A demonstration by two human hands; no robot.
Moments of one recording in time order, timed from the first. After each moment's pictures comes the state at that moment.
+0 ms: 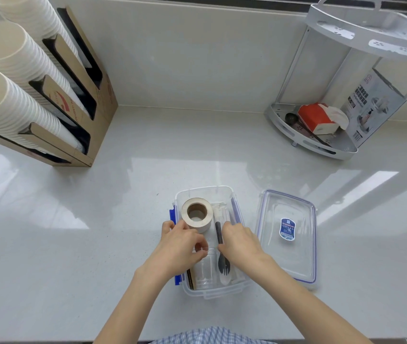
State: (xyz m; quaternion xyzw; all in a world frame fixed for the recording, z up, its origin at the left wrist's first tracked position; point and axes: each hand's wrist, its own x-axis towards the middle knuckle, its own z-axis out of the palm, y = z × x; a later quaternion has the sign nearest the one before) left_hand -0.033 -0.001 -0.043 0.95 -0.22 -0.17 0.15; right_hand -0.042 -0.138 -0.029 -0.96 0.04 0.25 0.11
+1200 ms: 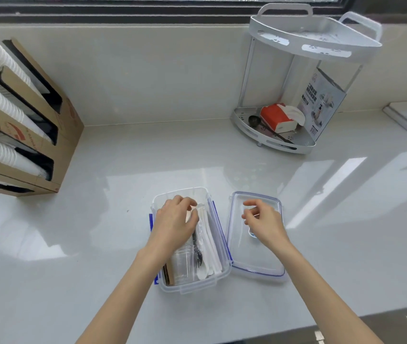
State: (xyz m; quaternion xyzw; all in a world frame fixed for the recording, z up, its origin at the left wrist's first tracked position) left_hand 0.000 -0.064 -0.017 0.94 -0.17 -0.05 0.30; right_hand -0.044 -0.250 -0.029 -0.86 0.24 0.02 0.44
